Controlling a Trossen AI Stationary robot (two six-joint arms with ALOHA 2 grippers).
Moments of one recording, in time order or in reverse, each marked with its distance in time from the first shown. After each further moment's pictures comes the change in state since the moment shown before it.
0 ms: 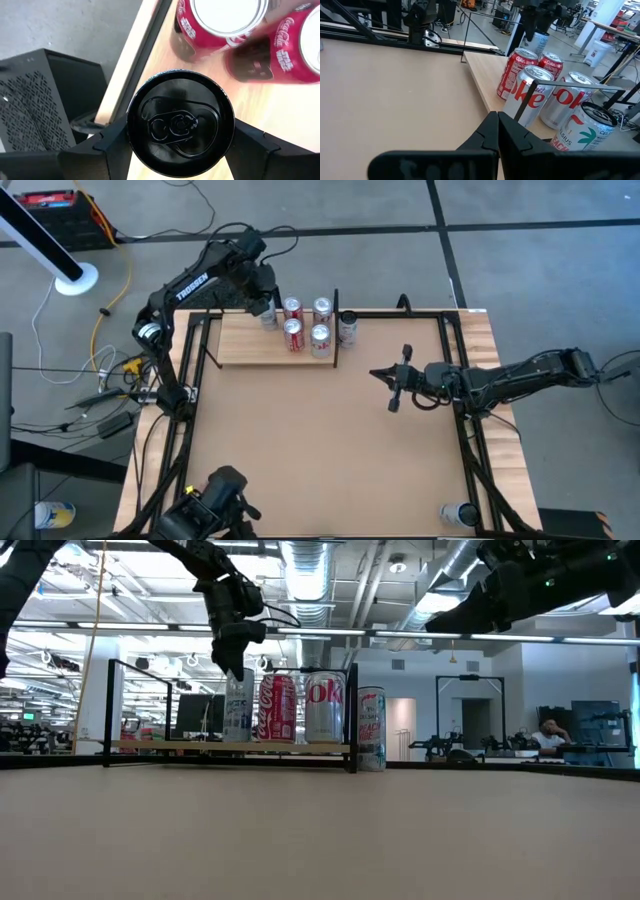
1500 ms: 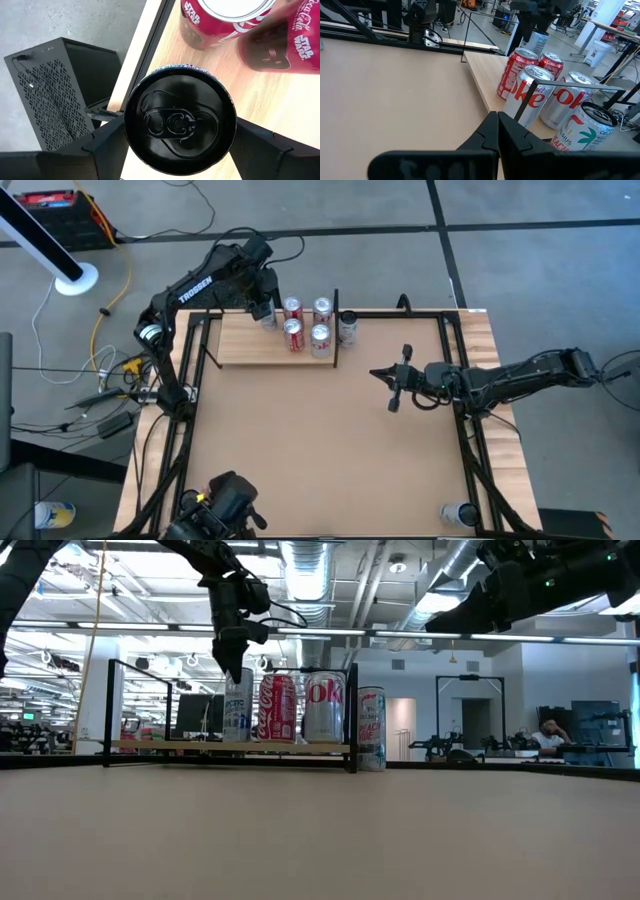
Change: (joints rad) left arm -0.059 0.000 0.001 -0.024 -0.146 -0.010; right arm 0.000 0.000 0.000 -0.001 -0.001 -0.001
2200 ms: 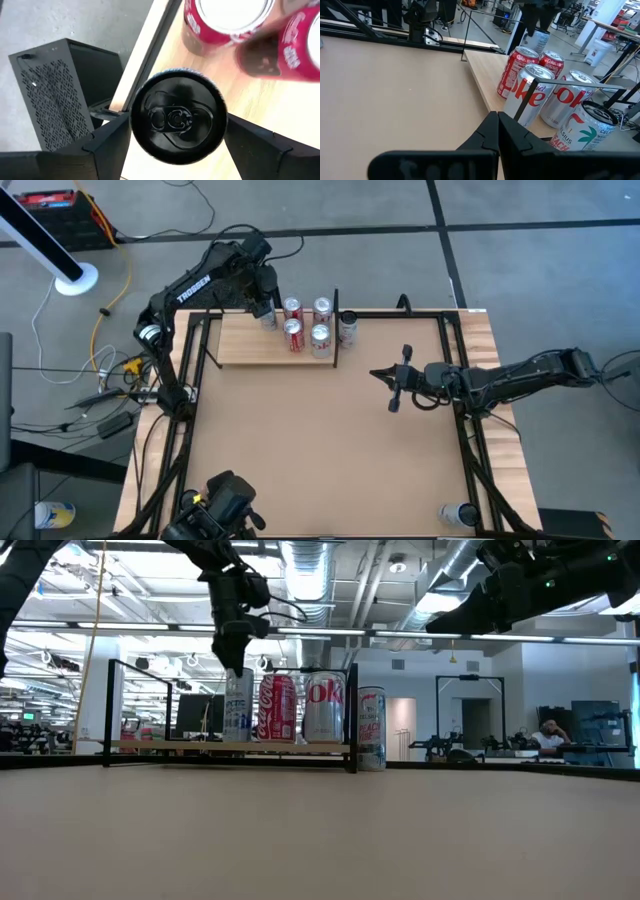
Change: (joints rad) left arm -0.001 -0.003 0.044 -0.022 0.003 -0.036; right arm 0.000 0.000 0.000 -0.007 0.000 0.000
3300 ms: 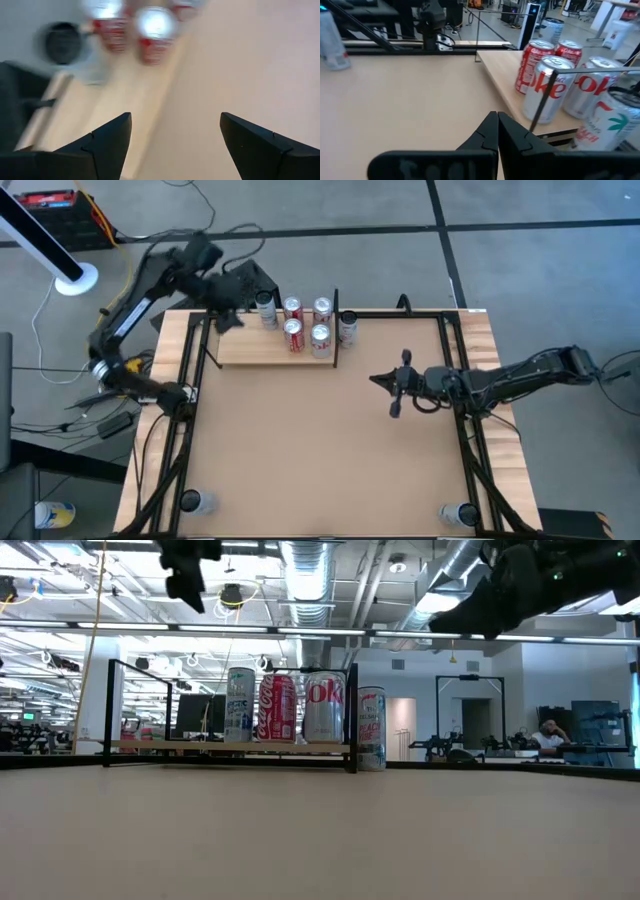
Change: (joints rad) left arm -0.019 -0.464 -0.152 -0.170 0.336 -0.099; right arm 0.054 0.000 0.000 -0.017 -0.001 0.155
